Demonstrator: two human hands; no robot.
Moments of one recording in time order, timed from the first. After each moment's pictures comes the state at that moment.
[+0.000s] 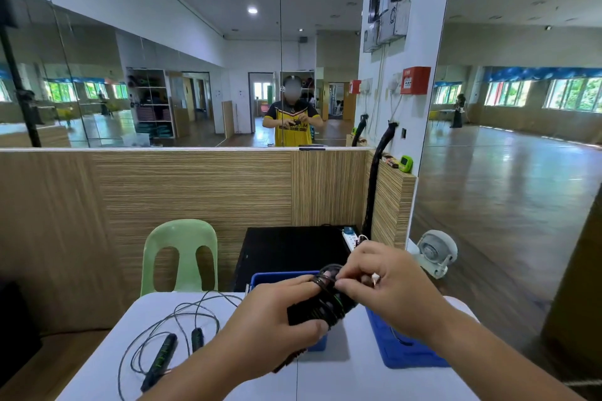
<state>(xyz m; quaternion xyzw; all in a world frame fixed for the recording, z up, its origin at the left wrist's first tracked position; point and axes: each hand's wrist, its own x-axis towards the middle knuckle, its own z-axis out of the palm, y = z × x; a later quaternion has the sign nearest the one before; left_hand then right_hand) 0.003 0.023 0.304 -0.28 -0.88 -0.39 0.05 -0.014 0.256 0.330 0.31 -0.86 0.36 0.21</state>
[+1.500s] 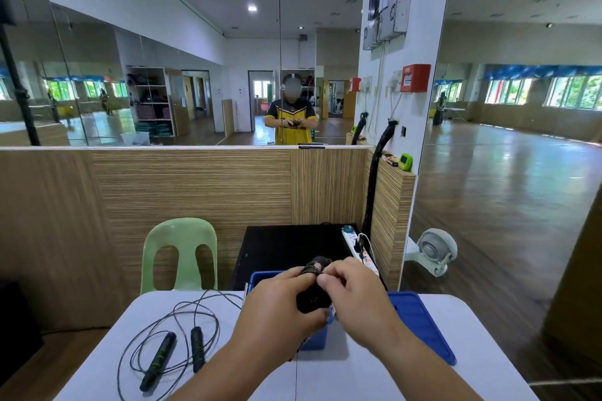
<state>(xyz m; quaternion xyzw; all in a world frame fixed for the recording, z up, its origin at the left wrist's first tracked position) -0.010 0.047 0.294 -0.18 -0.93 -0.29 0.15 -0.023 0.203 0.296 0.10 -0.86 0.48 0.14</state>
